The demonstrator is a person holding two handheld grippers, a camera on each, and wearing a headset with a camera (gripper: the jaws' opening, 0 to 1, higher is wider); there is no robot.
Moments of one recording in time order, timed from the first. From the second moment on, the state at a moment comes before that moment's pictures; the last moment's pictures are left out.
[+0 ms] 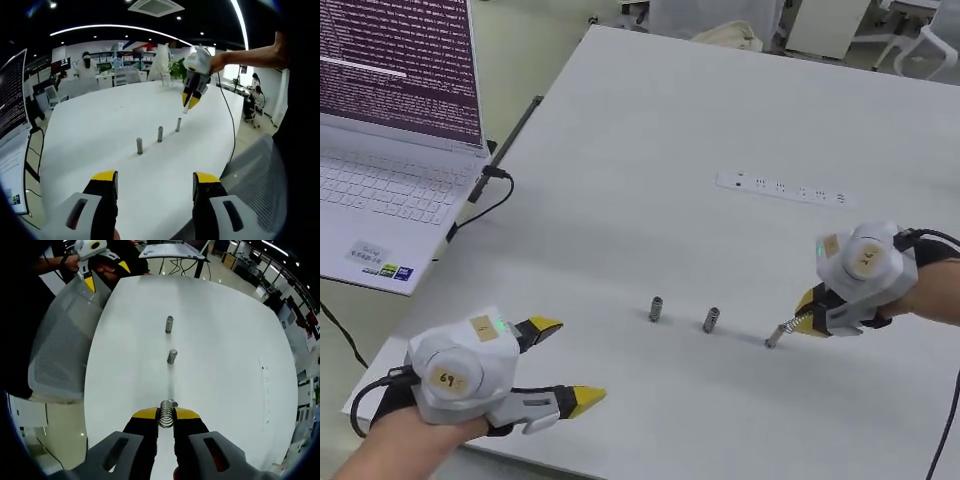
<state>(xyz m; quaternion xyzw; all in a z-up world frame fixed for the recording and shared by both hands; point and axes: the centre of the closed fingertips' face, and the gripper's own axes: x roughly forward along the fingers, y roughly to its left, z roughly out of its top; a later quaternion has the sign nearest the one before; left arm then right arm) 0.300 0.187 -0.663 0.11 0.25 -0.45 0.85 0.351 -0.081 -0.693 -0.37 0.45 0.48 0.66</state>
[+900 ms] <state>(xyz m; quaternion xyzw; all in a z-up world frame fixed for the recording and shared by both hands) 0.302 0.206 -0.664 0.10 0.26 -0.42 0.86 0.365 -0.086 -0.724 -0.39 0.47 0.49 0.62</state>
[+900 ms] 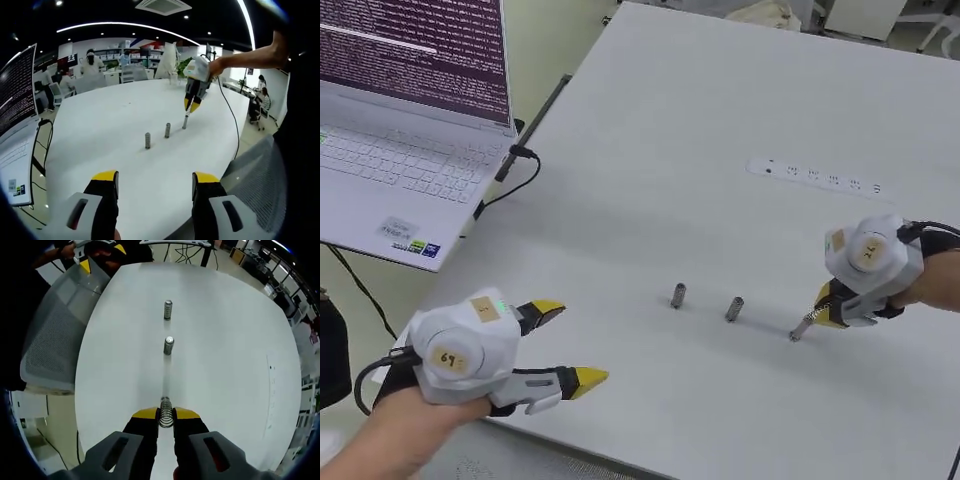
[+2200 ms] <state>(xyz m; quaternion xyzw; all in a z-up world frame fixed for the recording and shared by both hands) 0.303 0.216 -0.667 0.10 0.27 -0.41 0.86 0.368 -0.080 -0.762 -0.42 0.48 0.50 0.59</state>
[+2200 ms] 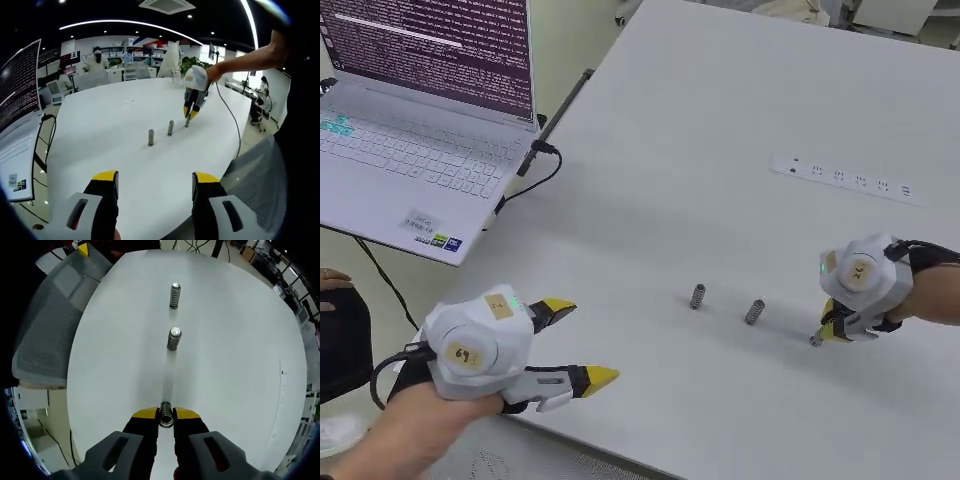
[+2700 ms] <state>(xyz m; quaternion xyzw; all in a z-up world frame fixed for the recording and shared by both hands) 0.305 0.216 -0.664 0.10 0.27 -0.41 0.86 0.368 -0.083 -0.776 -0.41 0.49 0.49 0.59</state>
